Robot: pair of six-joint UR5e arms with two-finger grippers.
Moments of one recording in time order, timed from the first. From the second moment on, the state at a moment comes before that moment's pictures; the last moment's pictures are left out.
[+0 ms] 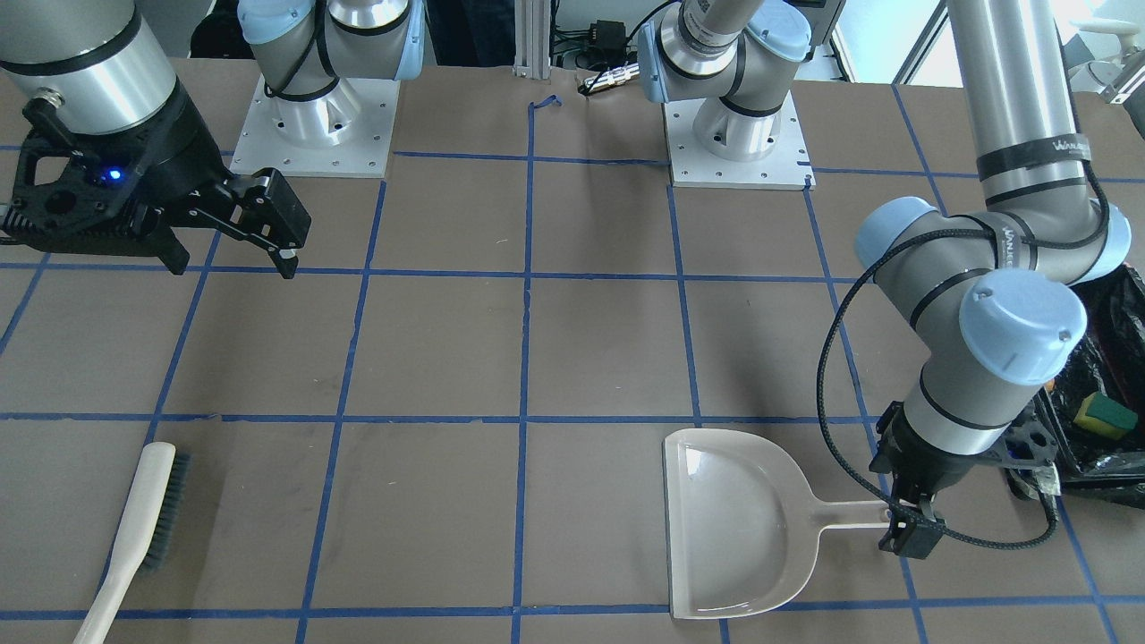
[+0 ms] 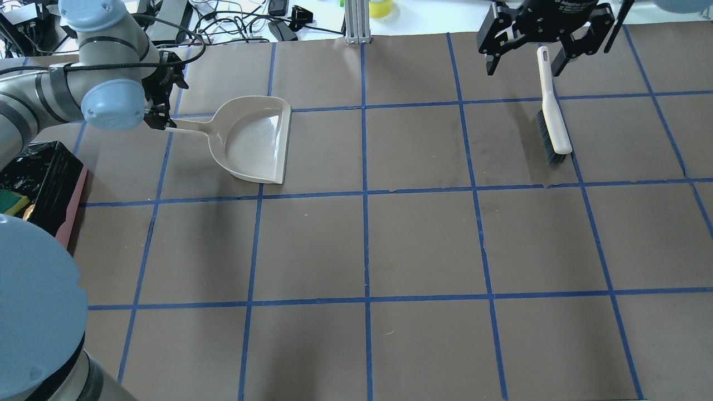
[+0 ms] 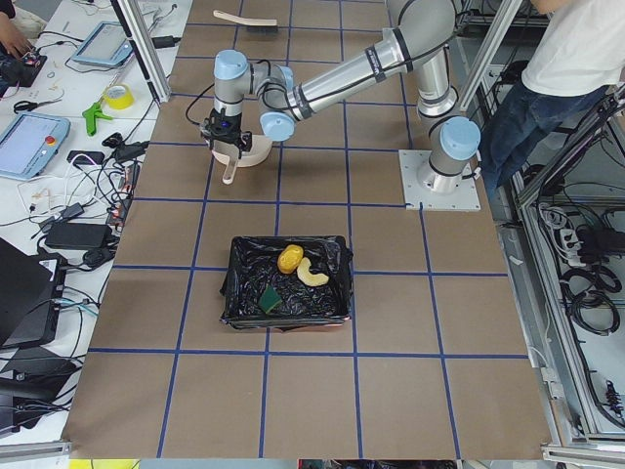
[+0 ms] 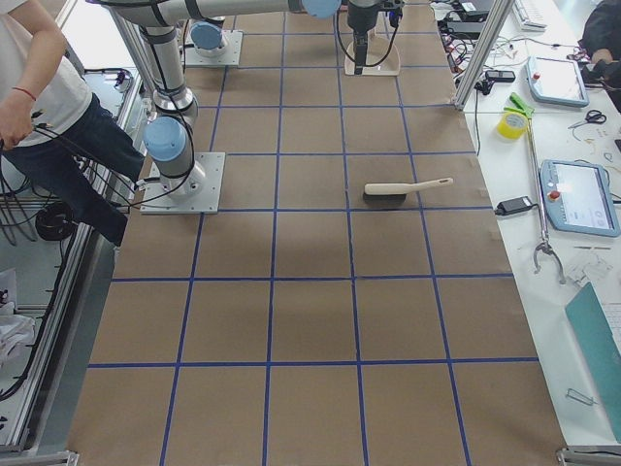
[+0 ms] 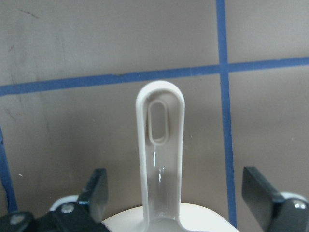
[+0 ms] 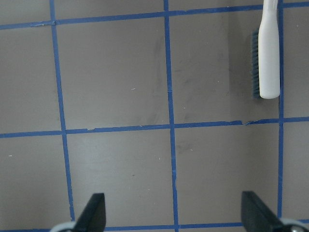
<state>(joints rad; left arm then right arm) -1.38 -2.01 -1.56 -0.89 1.63 -1.06 1.56 -1.44 1.35 -1.52 -1.54 0.05</state>
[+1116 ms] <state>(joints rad) -1.42 -1.70 -1.52 -1.24 1.50 0.06 1.56 -1.44 1.35 -1.52 -1.54 0.05</state>
